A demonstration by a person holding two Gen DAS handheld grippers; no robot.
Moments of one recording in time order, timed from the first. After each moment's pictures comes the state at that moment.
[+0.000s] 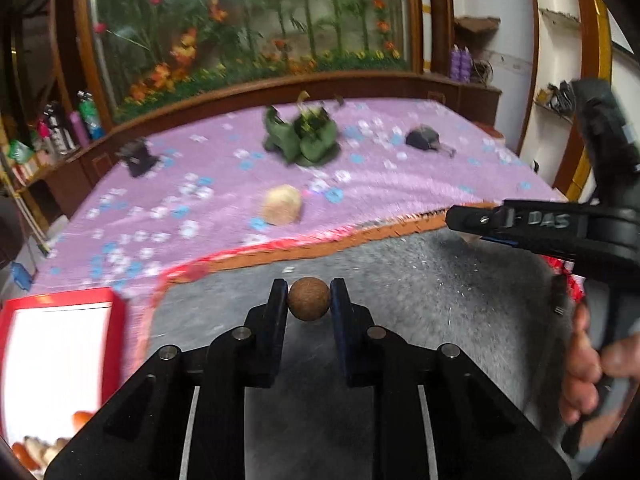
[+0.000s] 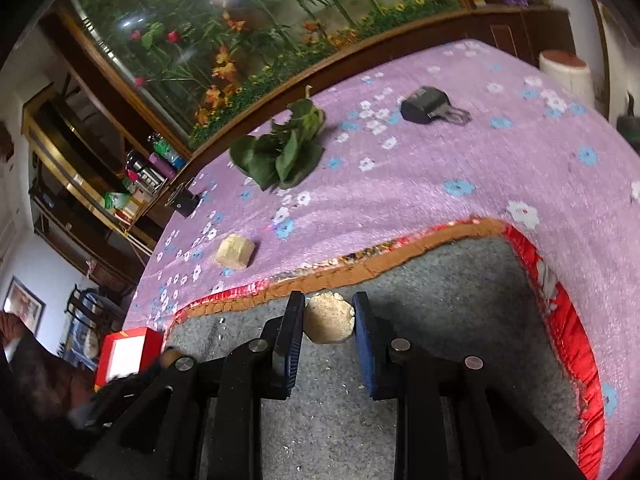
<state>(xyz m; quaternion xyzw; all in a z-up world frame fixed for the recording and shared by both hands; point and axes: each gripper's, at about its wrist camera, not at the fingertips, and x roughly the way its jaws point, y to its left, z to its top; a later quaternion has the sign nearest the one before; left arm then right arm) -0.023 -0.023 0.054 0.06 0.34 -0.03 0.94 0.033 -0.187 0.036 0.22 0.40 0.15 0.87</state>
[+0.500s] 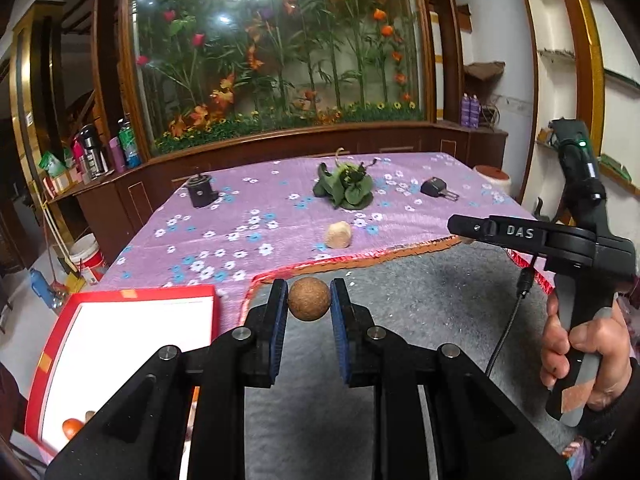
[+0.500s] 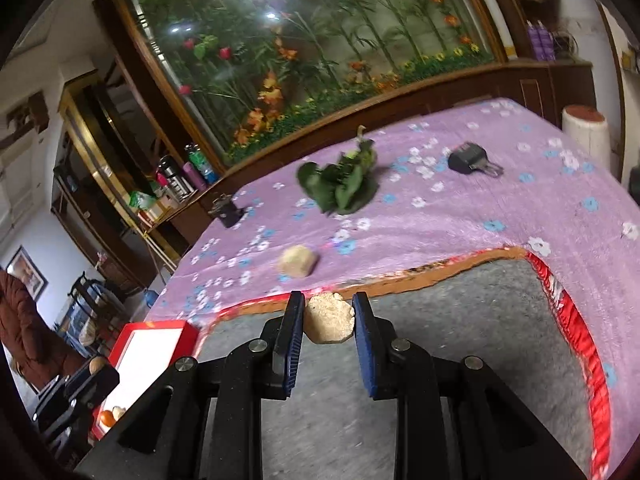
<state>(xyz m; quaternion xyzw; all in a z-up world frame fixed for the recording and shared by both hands) -0.106 0.034 0.103 0.05 0.27 -0.01 0.96 -0.023 -0.152 0.084 0.19 0.33 0.19 0.91</state>
